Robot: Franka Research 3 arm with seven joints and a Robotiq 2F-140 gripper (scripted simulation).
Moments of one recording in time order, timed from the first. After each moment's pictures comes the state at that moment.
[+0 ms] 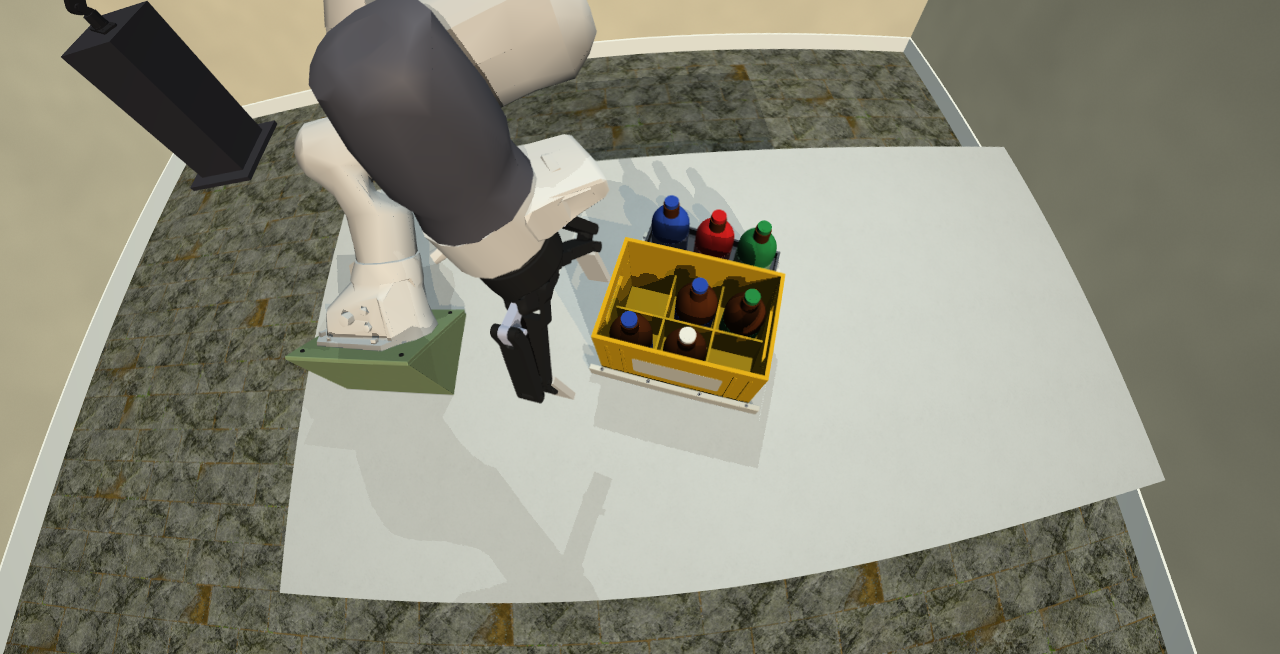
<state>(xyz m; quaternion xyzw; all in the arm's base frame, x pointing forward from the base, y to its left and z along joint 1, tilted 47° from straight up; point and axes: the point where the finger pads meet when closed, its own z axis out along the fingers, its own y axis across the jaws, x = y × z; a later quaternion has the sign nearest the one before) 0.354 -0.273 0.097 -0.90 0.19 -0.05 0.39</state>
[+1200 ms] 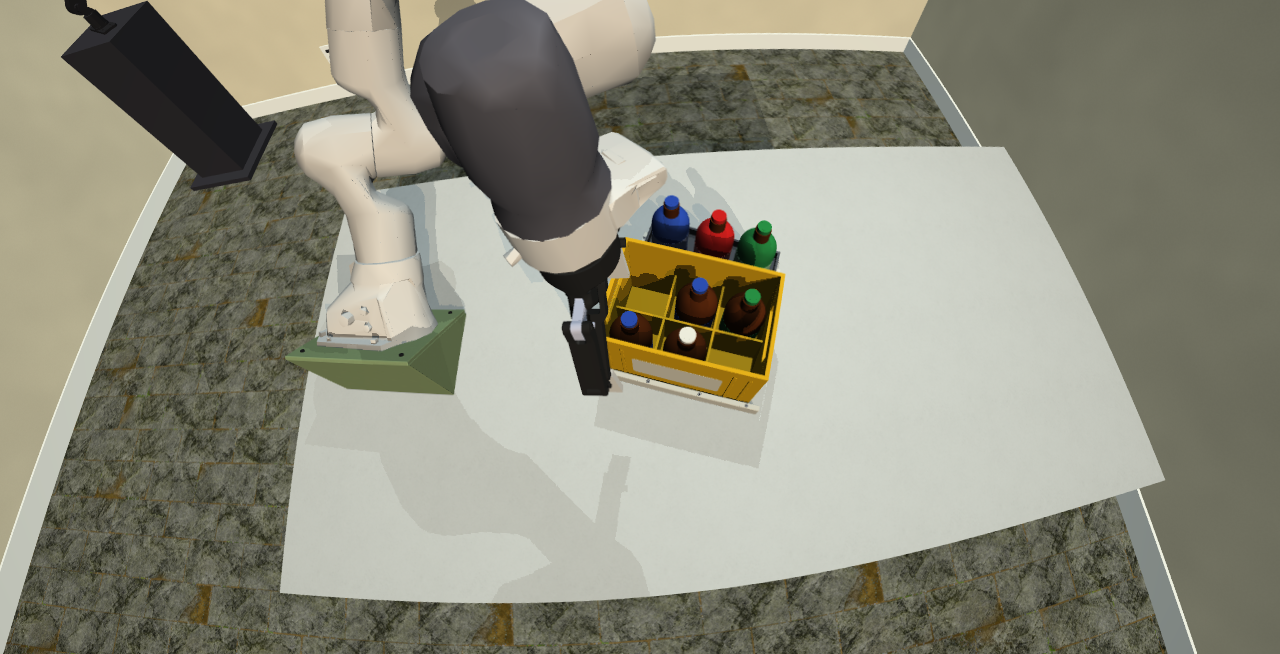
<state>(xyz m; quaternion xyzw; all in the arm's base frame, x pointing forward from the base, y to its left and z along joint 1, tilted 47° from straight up) 0.394 -0.255 0.094 -0.91 0.09 -0.06 0.39</state>
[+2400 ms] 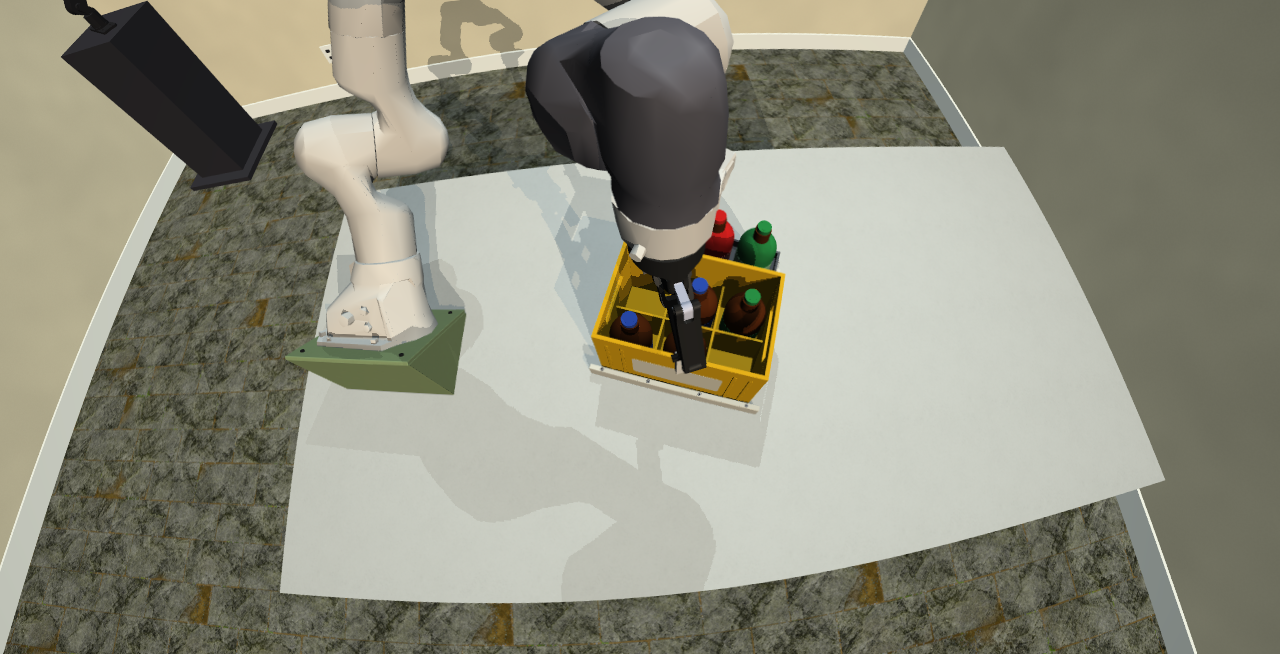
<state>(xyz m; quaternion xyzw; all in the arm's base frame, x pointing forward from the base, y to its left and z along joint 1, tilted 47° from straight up) 0.465 -0.215 0.093 -0.92 -0.07 -0.09 0.38</state>
